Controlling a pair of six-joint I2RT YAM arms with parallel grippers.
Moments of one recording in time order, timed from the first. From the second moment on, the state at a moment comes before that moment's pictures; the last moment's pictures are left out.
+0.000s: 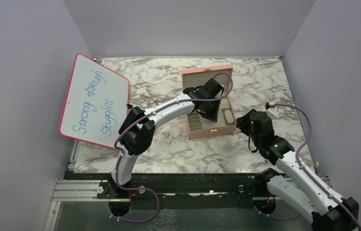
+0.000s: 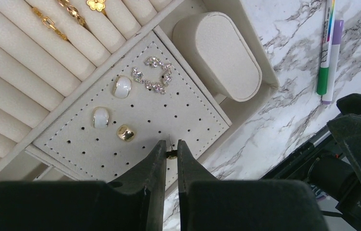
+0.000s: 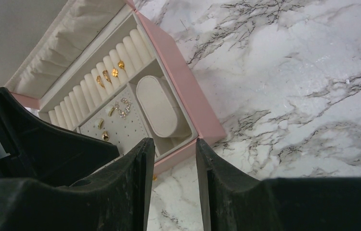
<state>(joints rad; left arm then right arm) -0.87 2.07 1.78 -0.65 0.17 -0.50 0.46 0.75 0.55 -0.36 0.43 0.84</state>
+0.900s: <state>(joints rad) -0.87 1.88 1.63 -0.58 0.11 -0.51 0.46 0.81 0.68 -0.36 0.25 0.65</state>
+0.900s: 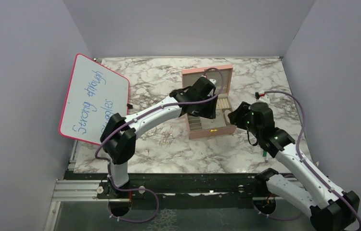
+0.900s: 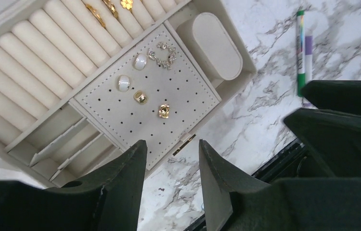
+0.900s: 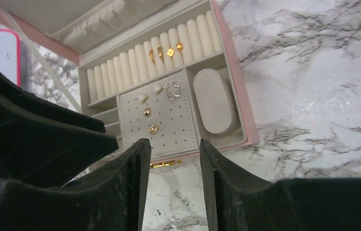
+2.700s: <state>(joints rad) -0.90 2.03 1.70 -0.57 0.01 -0.40 0.46 0.87 0.68 -0.46 0.22 0.78</state>
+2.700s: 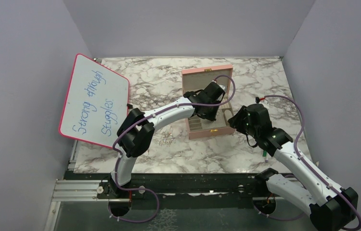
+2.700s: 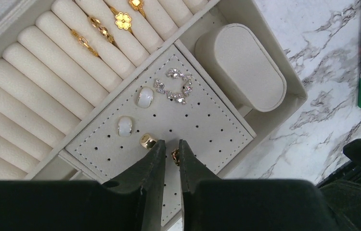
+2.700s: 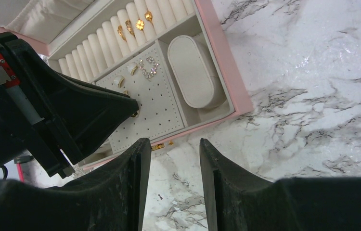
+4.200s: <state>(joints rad) -0.77 1.63 1.24 -0.06 0.20 -0.52 0.29 0.98 0.64 -0.01 -0.38 0.96</state>
